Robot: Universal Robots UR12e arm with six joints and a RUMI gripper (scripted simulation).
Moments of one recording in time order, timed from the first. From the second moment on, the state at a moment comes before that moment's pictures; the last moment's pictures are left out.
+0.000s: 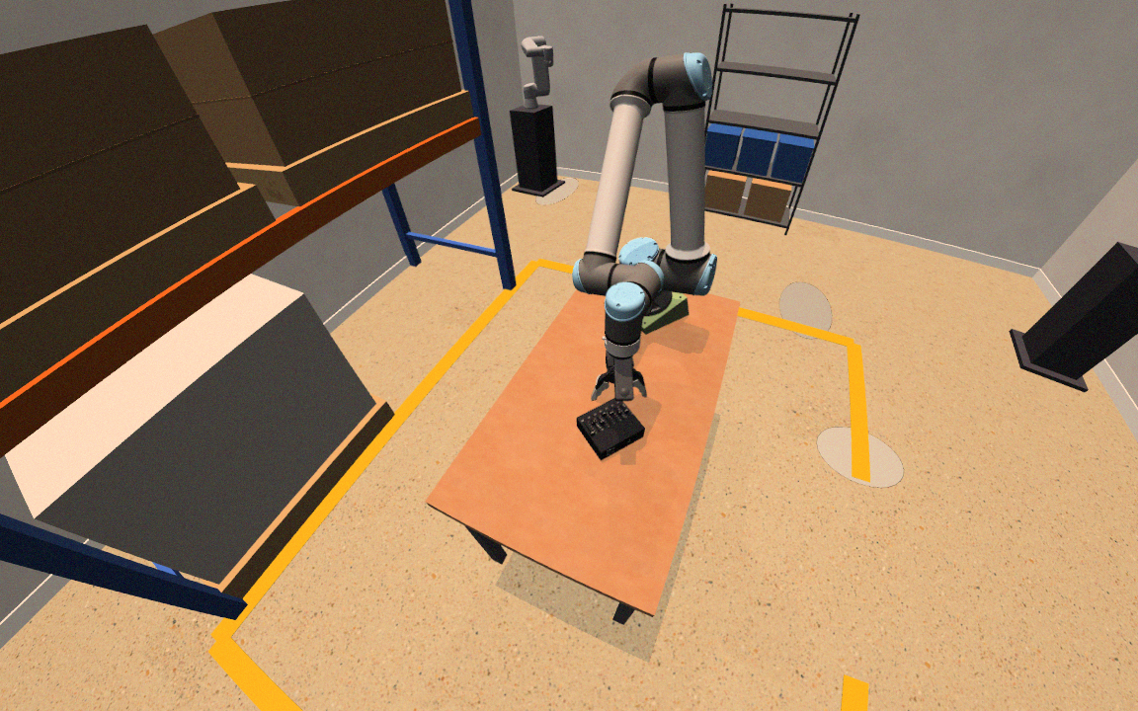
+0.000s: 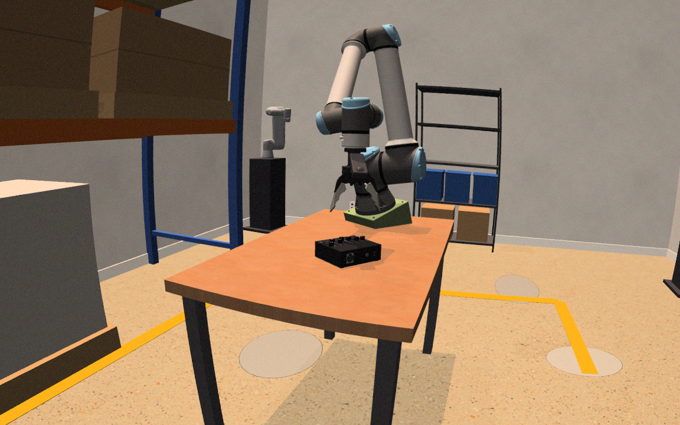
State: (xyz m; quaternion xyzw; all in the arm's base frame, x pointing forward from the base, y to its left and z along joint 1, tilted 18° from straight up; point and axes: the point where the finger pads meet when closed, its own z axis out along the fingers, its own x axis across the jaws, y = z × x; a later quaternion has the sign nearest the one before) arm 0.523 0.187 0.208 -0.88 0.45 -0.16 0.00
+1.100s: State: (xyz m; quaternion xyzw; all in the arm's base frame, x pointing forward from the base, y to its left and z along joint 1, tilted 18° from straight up) arm 0.498 0.179 0.166 -0.57 0.81 -0.14 0.08
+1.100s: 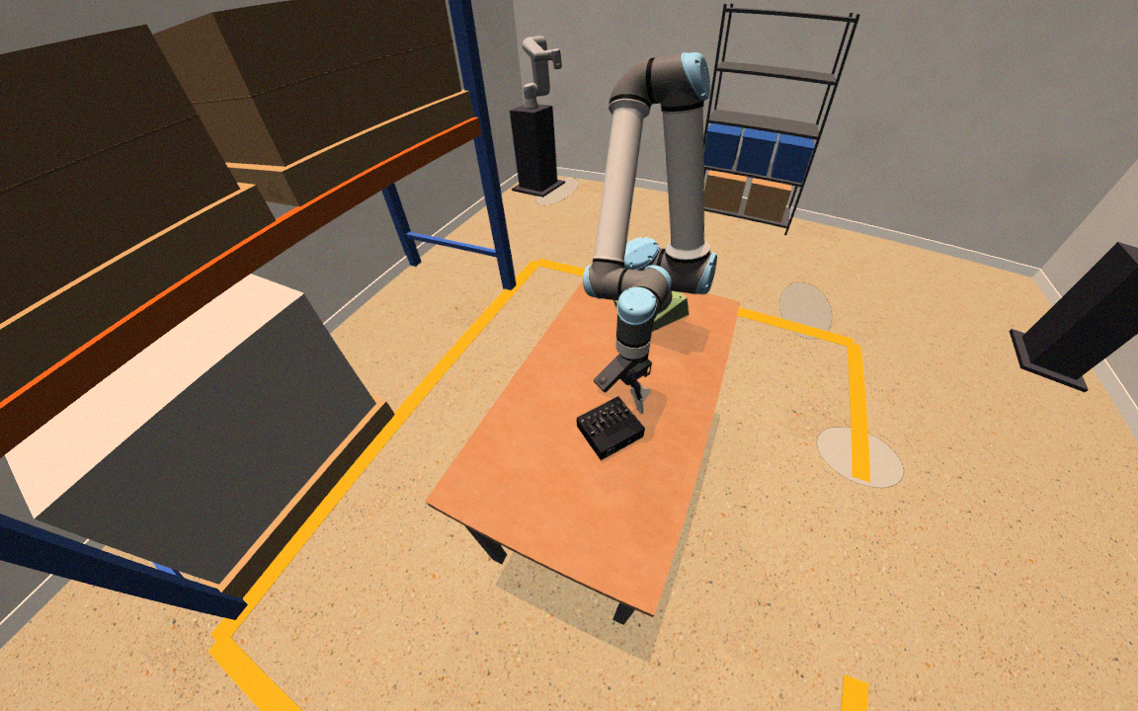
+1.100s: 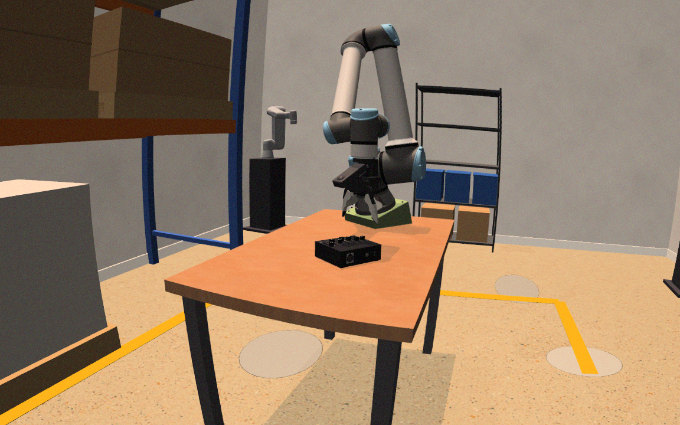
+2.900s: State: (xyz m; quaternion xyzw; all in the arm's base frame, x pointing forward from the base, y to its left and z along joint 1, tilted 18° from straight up) arm 0.494 0.178 0.162 -0.53 0.83 -0.14 0.08
